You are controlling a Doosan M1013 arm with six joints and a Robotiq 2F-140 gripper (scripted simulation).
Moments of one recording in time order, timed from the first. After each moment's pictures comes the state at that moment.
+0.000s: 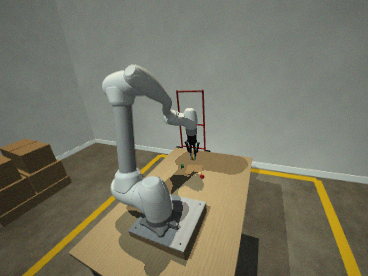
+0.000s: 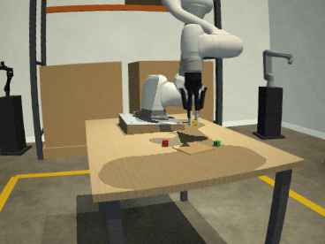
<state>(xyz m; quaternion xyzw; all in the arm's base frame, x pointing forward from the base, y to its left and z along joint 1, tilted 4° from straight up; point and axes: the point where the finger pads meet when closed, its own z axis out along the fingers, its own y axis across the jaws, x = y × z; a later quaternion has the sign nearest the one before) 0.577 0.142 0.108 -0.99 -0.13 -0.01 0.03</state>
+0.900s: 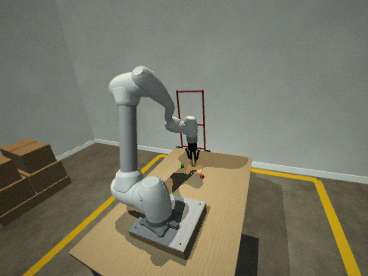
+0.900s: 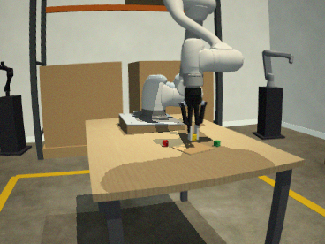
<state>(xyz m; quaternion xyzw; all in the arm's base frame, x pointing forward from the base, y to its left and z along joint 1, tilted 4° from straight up) 0.578 0.147 0.044 -0.99 -0.13 -0.01 0.03</state>
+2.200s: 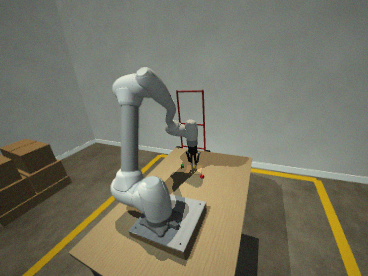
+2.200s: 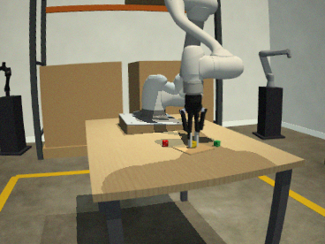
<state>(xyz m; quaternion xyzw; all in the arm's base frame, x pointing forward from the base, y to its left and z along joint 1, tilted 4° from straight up) 0.578 0.149 0.012 -0.99 -0.13 -0.01 0.03</state>
